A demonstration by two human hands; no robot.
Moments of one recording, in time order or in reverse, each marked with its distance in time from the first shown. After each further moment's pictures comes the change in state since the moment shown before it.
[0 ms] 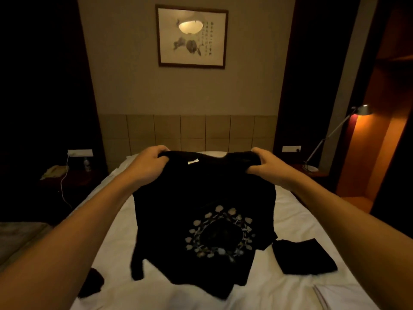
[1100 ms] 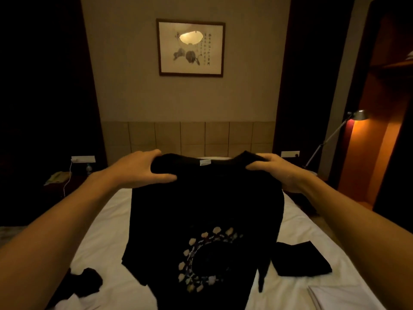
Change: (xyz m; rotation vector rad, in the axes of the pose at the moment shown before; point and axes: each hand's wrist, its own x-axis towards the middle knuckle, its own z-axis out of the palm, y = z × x) left_hand -0.032 0.021 -0.015 0.550 -0.155 0.131; right_hand -0.047 0.014 -0.034 0.412 -0.066 0.036
